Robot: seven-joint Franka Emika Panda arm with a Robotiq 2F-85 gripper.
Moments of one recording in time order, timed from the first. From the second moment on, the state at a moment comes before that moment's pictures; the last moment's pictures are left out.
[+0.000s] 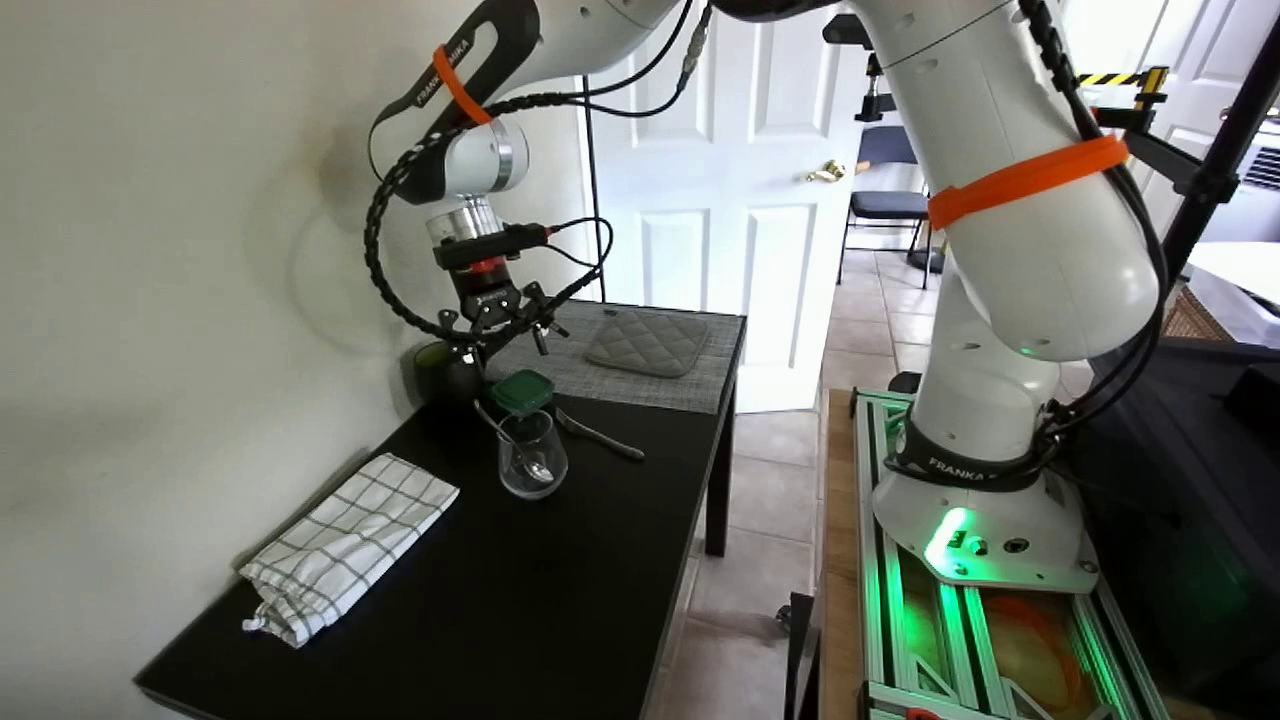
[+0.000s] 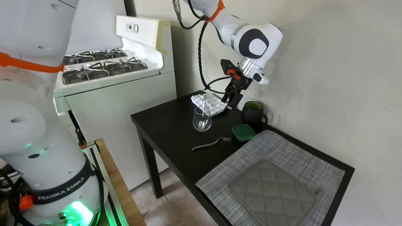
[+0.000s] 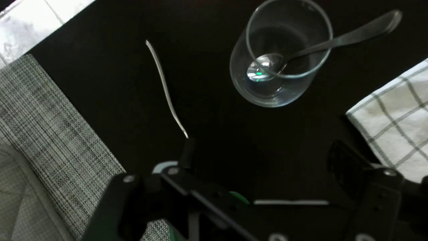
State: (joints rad) arm -0.04 0.51 -0.10 -1.72 0.25 1.81 0.43
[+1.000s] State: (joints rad) arm 0.07 0.38 -0.02 -1.88 0.25 1.82 0.53
